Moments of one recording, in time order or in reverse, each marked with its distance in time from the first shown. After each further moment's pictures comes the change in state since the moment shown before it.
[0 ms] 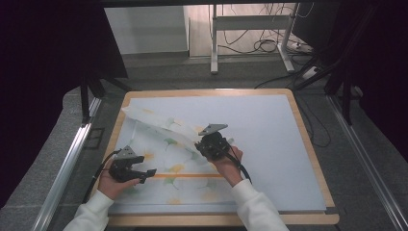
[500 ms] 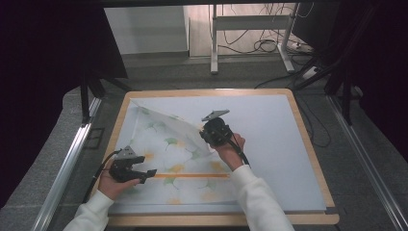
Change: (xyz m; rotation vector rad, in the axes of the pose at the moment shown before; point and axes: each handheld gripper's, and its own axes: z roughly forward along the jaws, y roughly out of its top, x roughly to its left) left arm 0.000 0.000 0.000 0.000 -0.009 0.003; right arm -0.033 0.026 0.005 0.033 -0.066 0.019
